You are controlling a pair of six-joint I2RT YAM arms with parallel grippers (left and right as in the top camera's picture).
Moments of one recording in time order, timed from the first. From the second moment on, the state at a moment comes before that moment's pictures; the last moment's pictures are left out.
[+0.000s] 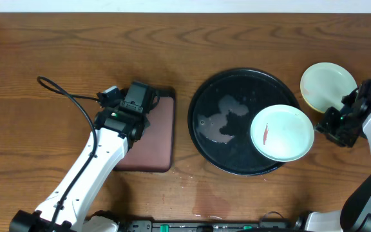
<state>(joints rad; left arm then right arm) -0.34 1.37 0.98 -0.88 -0.42 -0.88 -0.40 1.61 1.07 -0.91 -0.16 0.24</state>
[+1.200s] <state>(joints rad) -0.34 1.37 0.98 -0.88 -0.42 -0.88 -0.31 1.61 0.96 -0.84 -0.11 0.12</state>
